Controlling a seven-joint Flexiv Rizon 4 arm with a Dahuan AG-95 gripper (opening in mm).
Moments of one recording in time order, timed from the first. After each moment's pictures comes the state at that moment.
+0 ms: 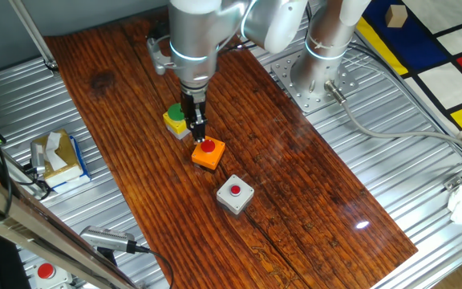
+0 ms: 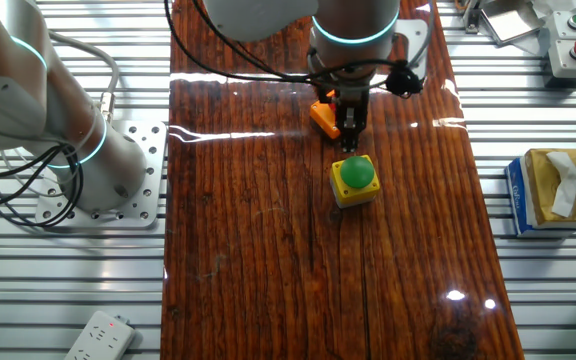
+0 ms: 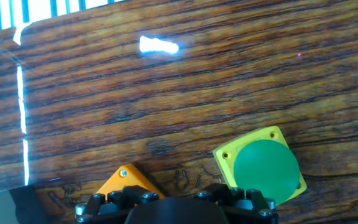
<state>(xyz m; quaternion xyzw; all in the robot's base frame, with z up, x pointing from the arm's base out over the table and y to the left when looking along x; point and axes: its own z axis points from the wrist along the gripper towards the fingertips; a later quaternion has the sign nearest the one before) 0.470 0.052 0.095 0.06 1.00 0.03 0.06</state>
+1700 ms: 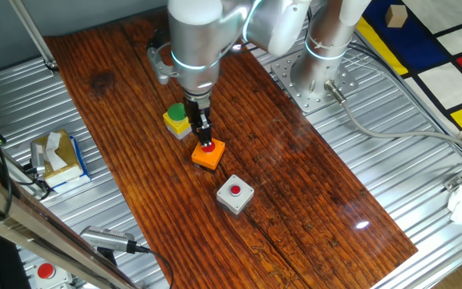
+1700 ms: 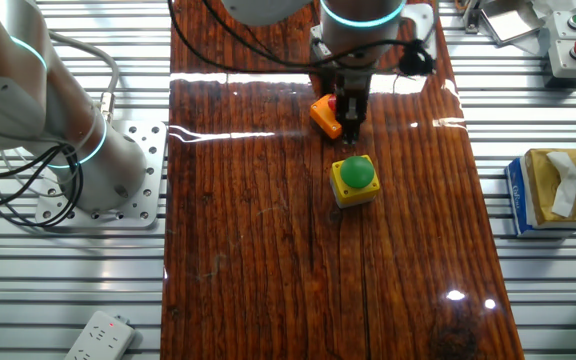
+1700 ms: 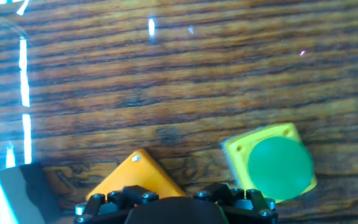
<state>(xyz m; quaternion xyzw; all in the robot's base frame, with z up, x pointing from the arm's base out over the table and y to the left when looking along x) 0.463 0.072 0.096 0.04 1.00 0.02 0.04</state>
